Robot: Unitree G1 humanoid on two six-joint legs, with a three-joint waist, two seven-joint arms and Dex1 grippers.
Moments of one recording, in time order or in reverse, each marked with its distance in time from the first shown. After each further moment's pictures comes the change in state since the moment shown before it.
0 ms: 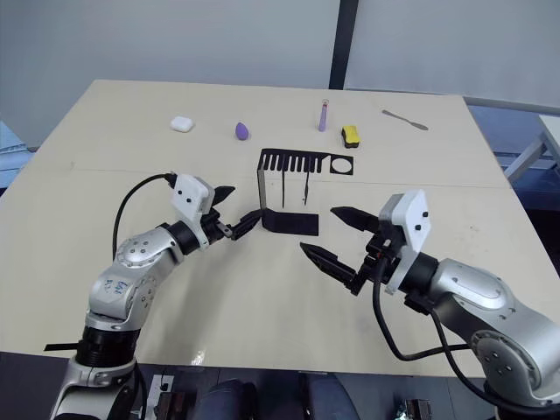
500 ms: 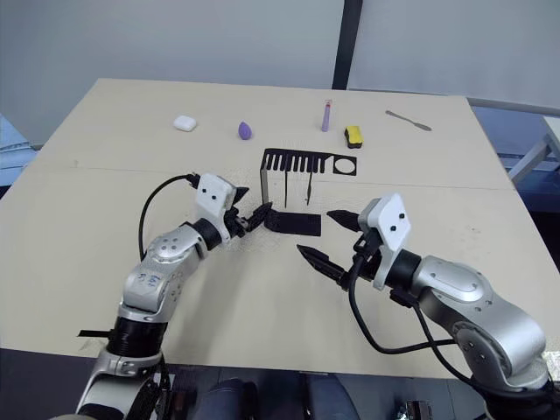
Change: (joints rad) left arm -0.060 -0.137 -0.052 0.108 0.120 -0.020 0.132; right arm -0.046 0.013 0.109 0.045 -0.152 -0.012 0.000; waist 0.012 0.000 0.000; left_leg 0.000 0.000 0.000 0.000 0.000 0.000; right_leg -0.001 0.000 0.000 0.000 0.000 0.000
